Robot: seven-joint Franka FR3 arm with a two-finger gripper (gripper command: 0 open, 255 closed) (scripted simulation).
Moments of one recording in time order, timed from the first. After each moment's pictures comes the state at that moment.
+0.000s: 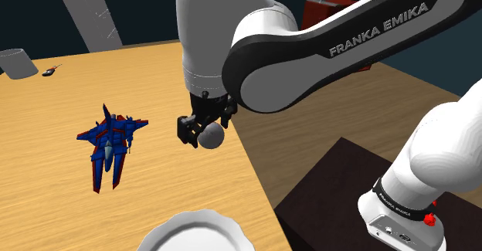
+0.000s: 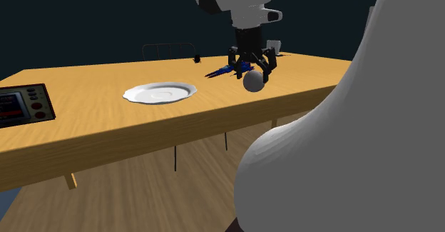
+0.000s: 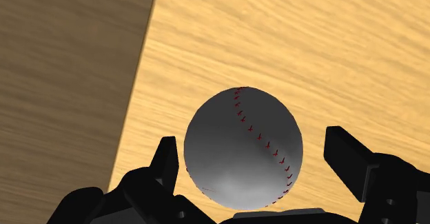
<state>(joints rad) 0.03 -0.22 0.70 -2.21 -0.02 2.19 0.73</state>
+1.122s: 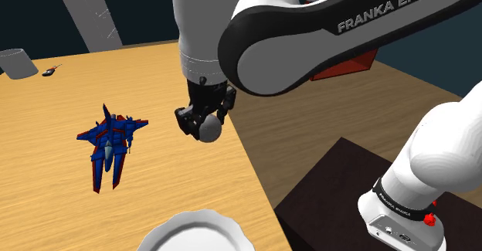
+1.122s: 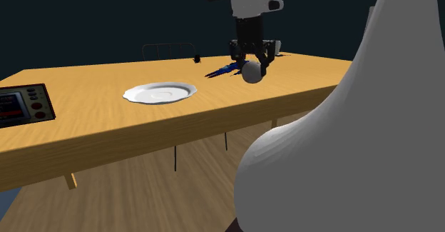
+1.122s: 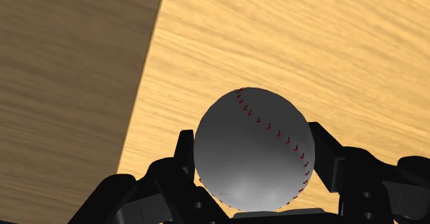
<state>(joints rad) 0.04 -0.24 0.69 -2.16 0.00 2.13 0.71</state>
